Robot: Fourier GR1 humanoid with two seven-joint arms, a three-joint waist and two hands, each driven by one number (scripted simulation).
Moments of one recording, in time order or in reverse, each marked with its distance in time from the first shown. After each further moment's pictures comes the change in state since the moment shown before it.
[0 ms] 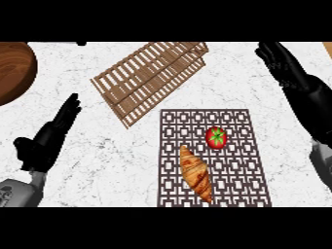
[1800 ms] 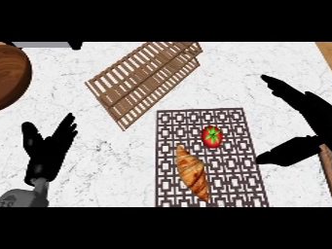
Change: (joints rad) left arm 0.072 -0.110 0.116 0.070 0.066 0.037 0.300; right arm 0.095 -0.106 0.004 -0.060 0.146 0.097 0.727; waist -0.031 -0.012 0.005
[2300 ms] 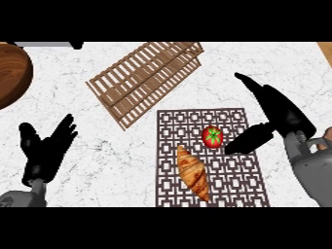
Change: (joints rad) left arm 0.012 -0.009 0.029 -0.008 -0.020 -0.038 0.013; right arm -0.165 0.150 0.128 0.088 0.206 -0.016 0.288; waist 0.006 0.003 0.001
